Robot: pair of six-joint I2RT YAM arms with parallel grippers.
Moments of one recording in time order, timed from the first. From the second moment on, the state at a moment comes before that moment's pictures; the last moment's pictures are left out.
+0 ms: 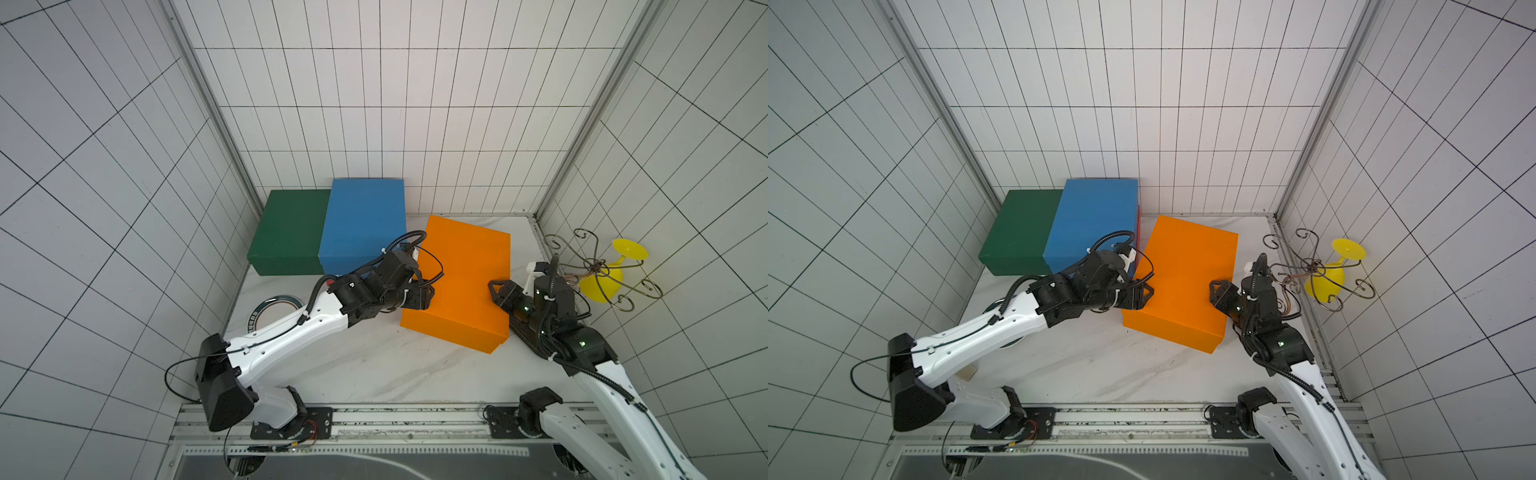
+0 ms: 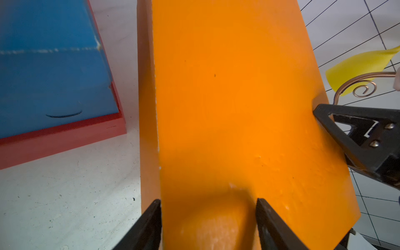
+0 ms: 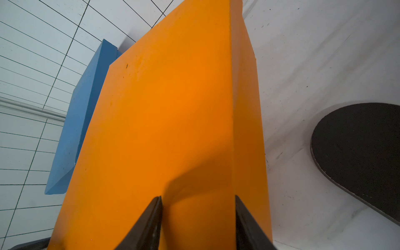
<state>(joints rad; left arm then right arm) -0.94 1.42 1.31 -0.61 0.00 -0.69 0.31 0.72 0.76 -0.55 -0.03 0.79</state>
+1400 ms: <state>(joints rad) -0.94 1.35 1.17 -0.67 0.00 -0.75 0.49 0.79 0.63 -0.44 0.04 0.85</state>
